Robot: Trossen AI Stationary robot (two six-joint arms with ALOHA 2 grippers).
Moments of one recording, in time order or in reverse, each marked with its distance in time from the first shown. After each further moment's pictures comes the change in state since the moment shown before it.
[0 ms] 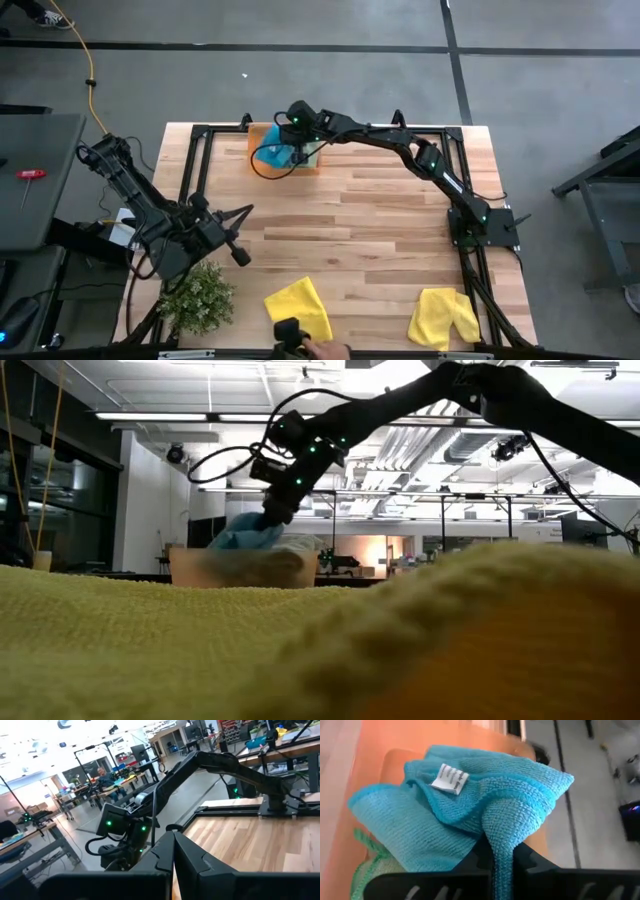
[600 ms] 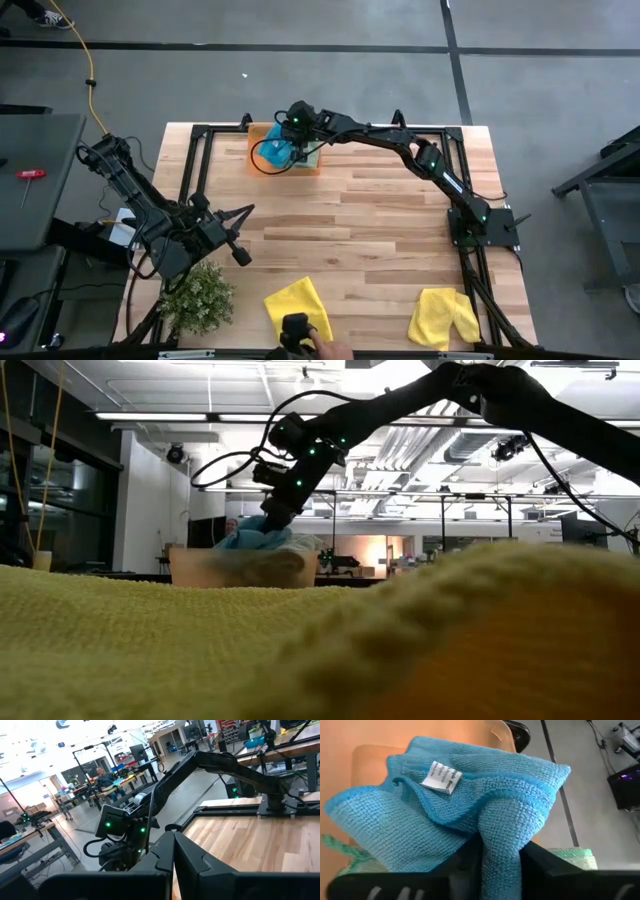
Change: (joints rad) left arm 0.006 0.000 0.000 -0.001 0.012 0.000; right arm -0.009 0.000 0.000 -0.025 0.101 0.129
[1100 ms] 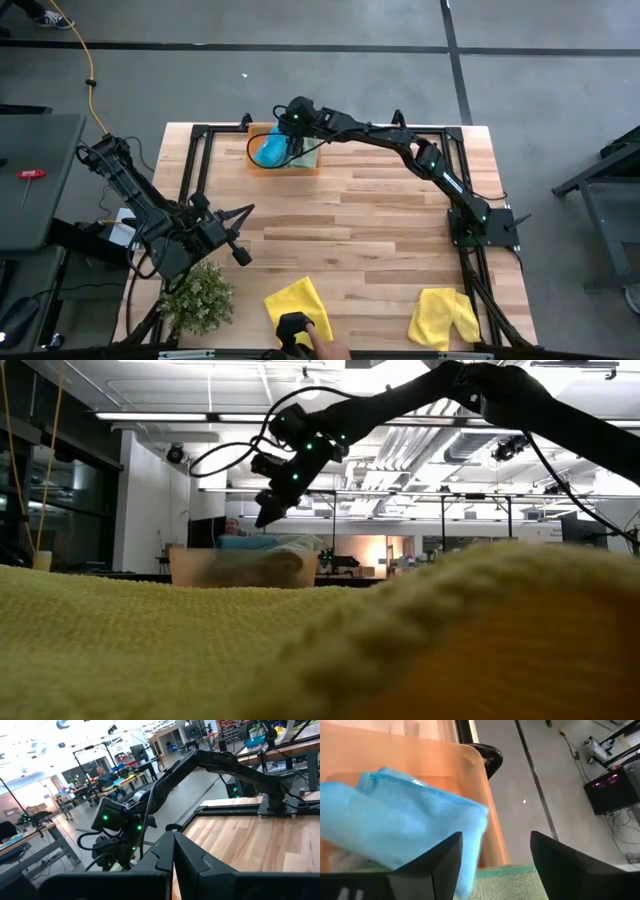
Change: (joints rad) left arm 0.000 0.000 0.000 0.000 0.000 0.003; right arm 0.006 -0.001 0.022 0.081 0.056 -0.003
